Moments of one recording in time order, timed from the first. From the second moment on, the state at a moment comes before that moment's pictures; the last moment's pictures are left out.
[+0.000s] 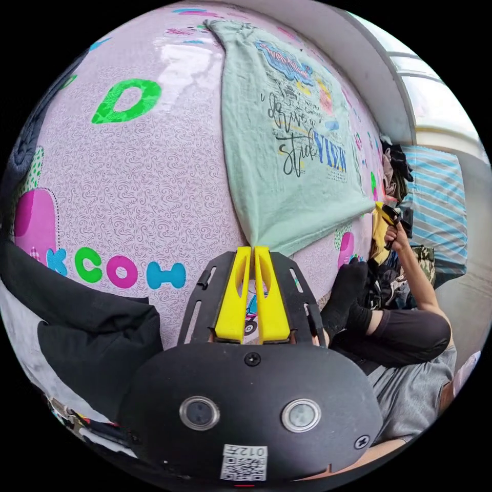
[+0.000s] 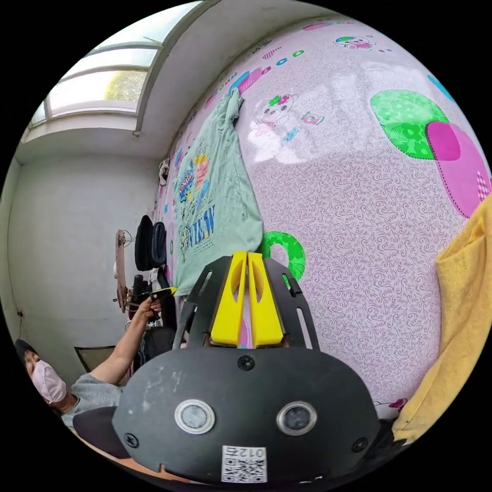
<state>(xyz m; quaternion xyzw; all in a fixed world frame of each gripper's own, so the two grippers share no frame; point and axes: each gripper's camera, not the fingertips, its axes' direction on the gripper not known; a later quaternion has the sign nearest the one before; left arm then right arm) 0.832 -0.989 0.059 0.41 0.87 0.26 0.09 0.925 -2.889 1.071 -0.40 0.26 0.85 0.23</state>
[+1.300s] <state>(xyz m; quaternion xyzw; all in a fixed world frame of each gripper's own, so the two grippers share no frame) 0.731 -1.072 0.036 0.56 0.77 0.31 0.04 1.220 -3.116 0.752 -0.50 0.09 0.82 0.27</state>
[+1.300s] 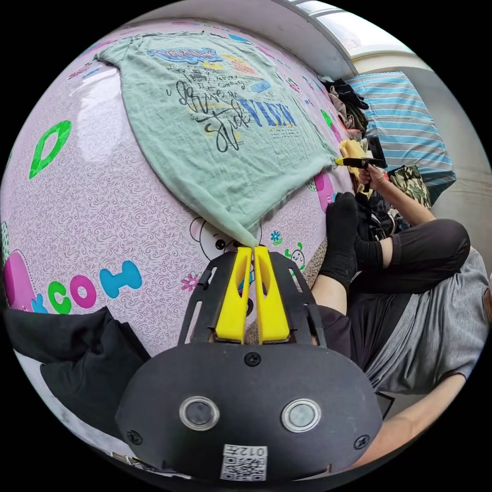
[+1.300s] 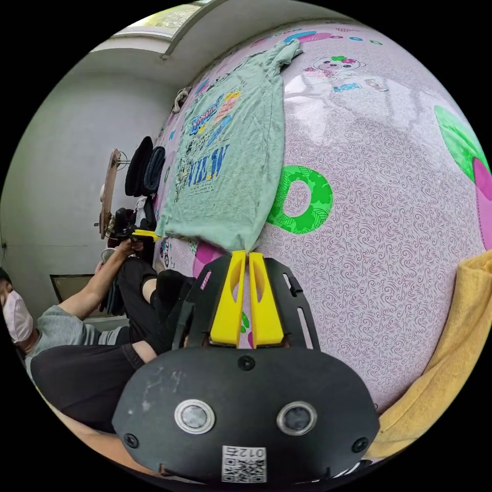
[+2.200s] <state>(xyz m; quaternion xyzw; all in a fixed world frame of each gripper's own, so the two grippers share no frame) 0.691 -1.083 -0.021 0.54 0.74 0.37 0.15 1.359 -3.194 0.593 -0.45 0.08 0.88 0.15</state>
